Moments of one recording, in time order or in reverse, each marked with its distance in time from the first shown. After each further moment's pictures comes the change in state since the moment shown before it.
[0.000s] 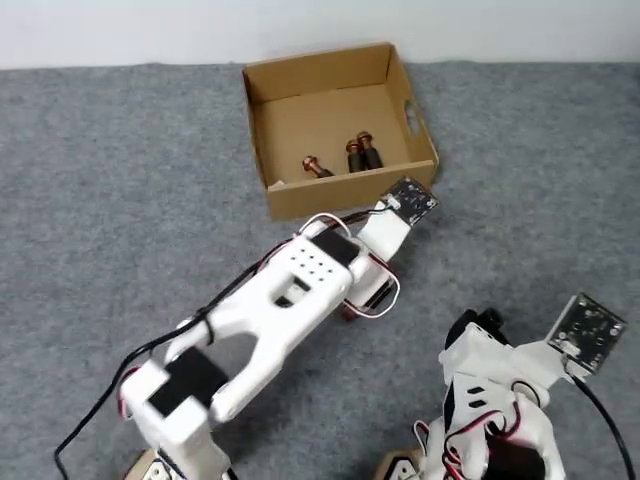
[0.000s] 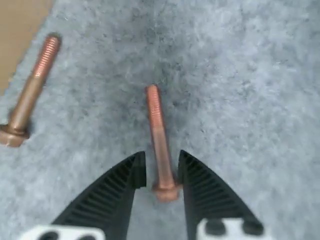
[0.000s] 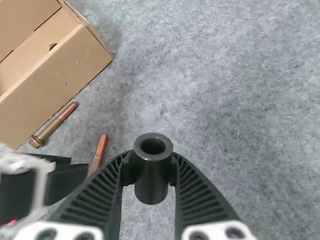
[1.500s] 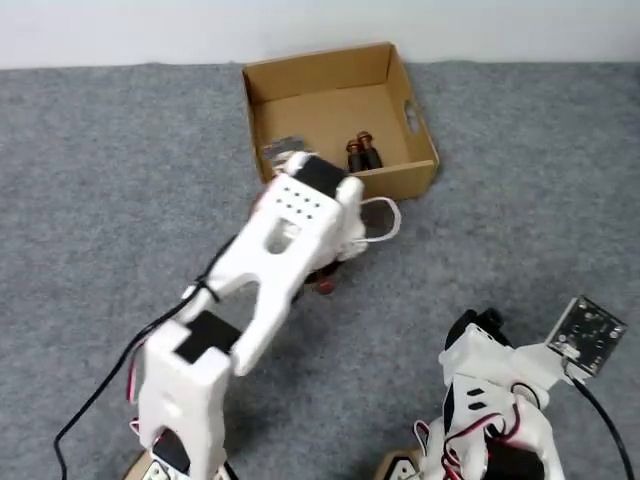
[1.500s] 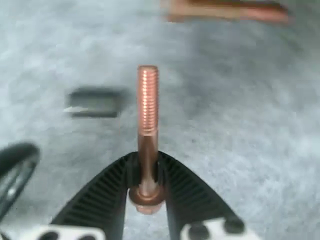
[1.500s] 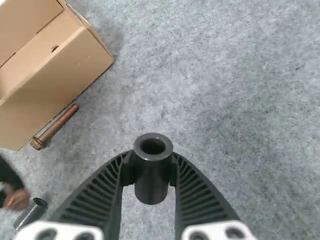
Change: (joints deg) left arm -9.7 9.6 -30.6 38.9 66.1; right arm 0.0 -1.4 0.6 0.0 0.0
